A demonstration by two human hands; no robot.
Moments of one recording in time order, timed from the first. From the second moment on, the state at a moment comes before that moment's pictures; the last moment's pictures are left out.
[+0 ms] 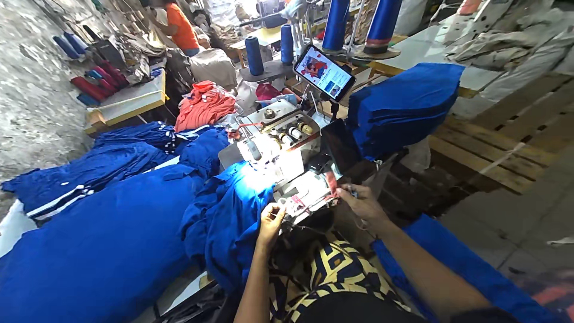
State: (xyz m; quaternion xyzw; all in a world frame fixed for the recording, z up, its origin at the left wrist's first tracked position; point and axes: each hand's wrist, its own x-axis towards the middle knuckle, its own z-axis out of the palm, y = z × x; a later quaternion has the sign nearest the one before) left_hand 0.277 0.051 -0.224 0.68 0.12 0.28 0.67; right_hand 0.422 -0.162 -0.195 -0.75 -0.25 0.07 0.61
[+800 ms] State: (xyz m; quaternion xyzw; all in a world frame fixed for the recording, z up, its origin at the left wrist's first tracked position) left_hand 0.248 -0.029 -0.217 0.65 0.21 0.37 0.63; right_hand 0.396 -0.181 -0.230 -0.77 -0.32 0.36 0.43
